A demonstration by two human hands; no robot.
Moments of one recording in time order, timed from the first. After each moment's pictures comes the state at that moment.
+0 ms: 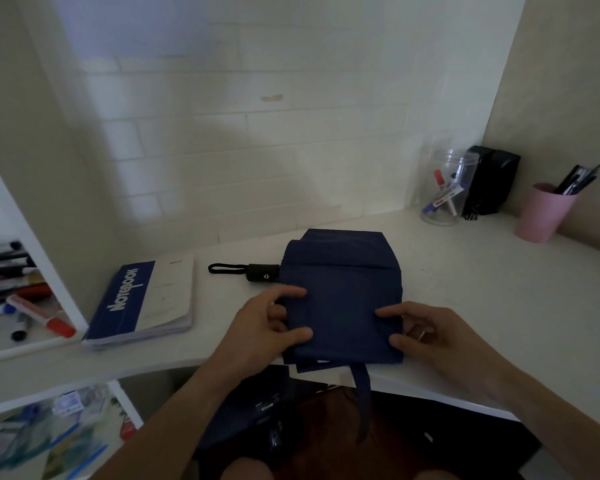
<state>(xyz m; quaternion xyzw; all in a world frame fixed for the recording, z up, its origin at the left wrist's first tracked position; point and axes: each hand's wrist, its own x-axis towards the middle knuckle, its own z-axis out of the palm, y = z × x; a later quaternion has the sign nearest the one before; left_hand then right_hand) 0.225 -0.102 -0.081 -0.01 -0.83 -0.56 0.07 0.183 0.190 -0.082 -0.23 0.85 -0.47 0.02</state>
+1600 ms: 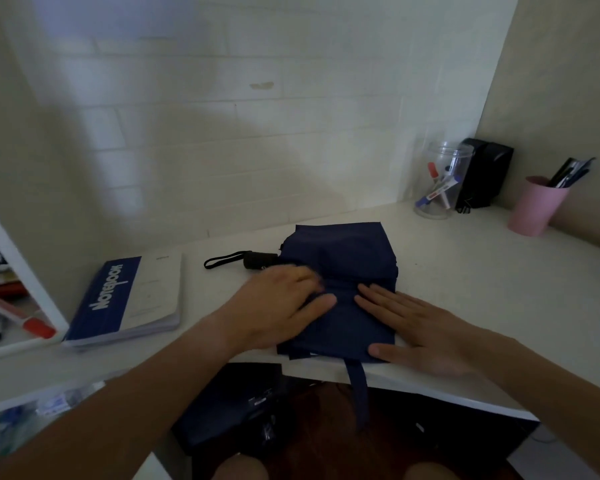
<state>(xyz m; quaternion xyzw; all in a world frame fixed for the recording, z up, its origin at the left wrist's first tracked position) 0.185 -0.090 -0.052 -0.27 -0.95 -0.05 0.12 0.150 0.185 -0.075 -0.35 0.93 0.01 0.12</state>
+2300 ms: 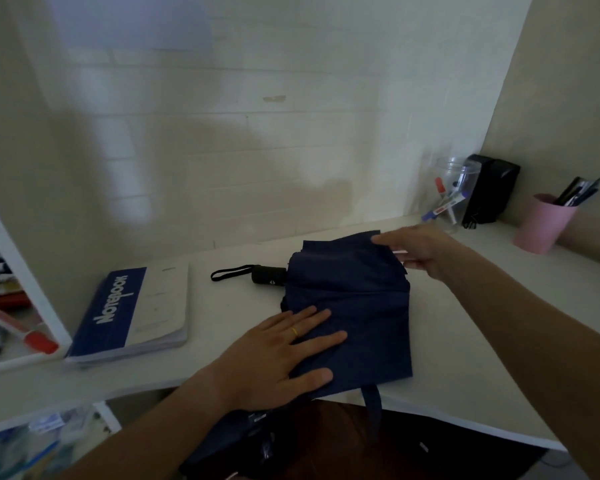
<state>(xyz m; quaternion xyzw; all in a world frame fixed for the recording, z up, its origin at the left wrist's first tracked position) 0.201 -0.118 -0.106 -0.30 -0.95 -0.03 0.05 0.048 0.137 0.000 0.05 0.82 -0.57 0.07</state>
